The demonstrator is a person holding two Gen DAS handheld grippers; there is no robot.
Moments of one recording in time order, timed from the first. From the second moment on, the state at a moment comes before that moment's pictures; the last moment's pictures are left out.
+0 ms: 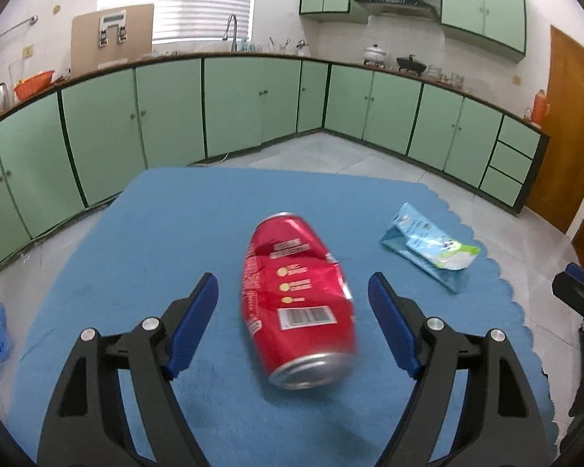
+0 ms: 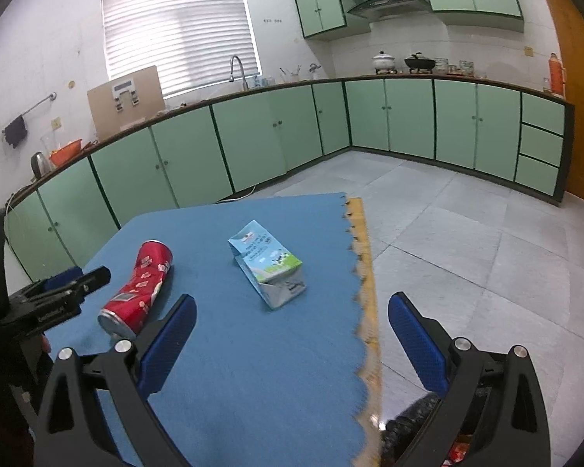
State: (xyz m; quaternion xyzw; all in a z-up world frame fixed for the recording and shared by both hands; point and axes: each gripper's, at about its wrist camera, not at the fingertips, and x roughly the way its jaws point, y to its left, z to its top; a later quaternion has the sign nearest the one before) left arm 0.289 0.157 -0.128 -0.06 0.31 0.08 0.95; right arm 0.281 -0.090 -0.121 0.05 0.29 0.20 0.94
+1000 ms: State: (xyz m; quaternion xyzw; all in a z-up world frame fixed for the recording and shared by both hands) left arm 0.328 0.184 -0.168 -0.09 0.39 0.11 0.91; right arm 0.336 -0.054 -0.149 -0.02 0.34 0.20 0.92
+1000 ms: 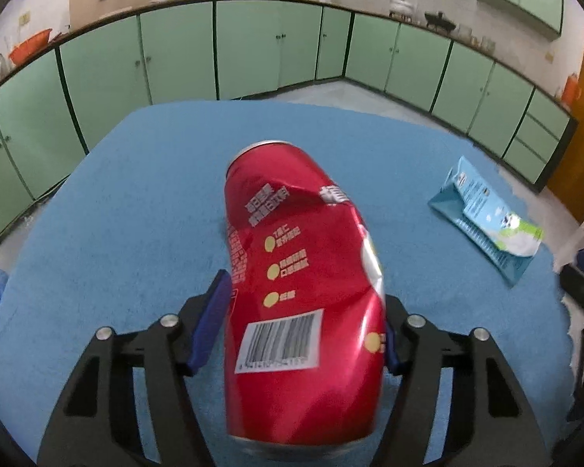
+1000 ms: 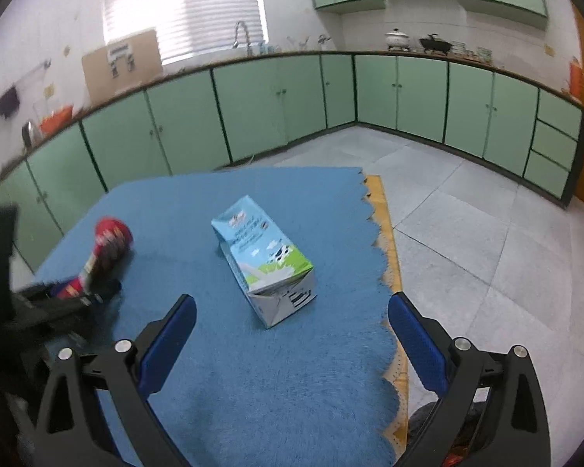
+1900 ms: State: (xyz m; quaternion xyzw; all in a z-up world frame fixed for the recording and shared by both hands) left arm 0.329 0.225 -0.175 -0.17 0.39 0.13 0.90; right arm 0.396 -0.013 -0.175 -0.07 0.41 0.22 0.88
